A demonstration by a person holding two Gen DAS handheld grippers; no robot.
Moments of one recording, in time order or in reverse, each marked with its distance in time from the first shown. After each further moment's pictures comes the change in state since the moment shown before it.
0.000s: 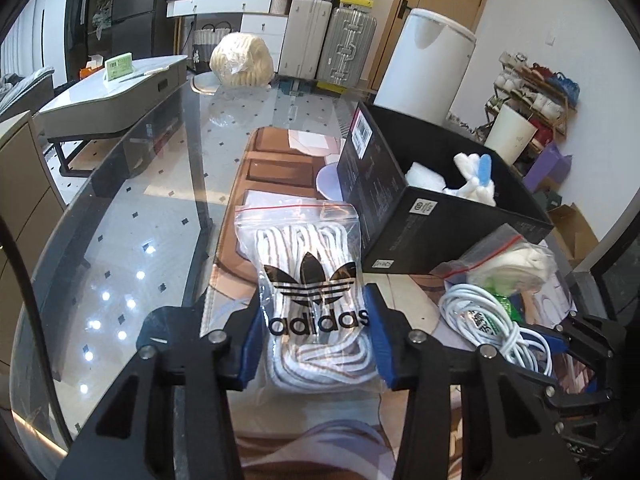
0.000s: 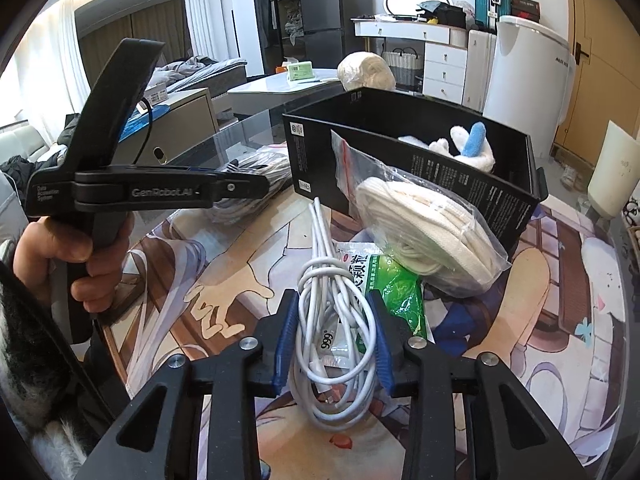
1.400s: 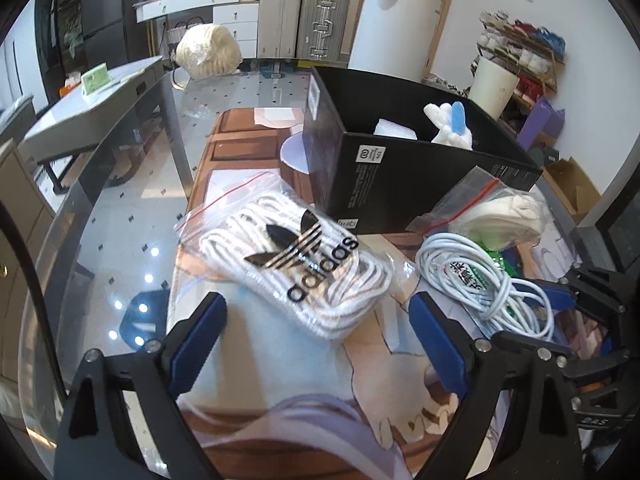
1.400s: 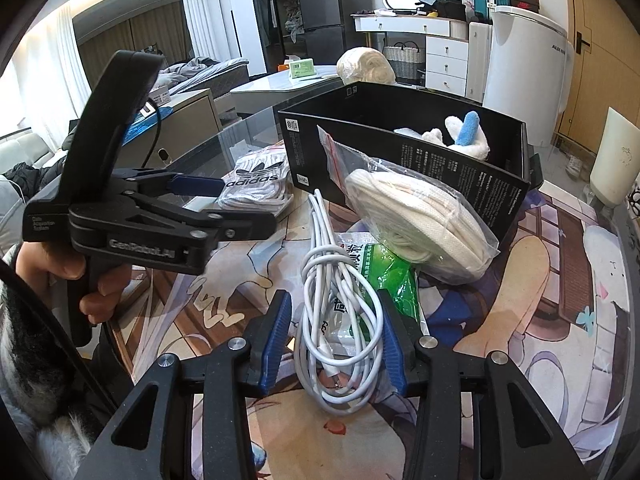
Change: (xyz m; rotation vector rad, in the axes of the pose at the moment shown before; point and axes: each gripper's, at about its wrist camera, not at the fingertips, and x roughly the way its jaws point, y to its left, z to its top) left arm 0.006 -0.024 -0.010 0.106 0.096 0.009; right arm -0.007 -0.007 -0.006 0.025 0.016 0.032
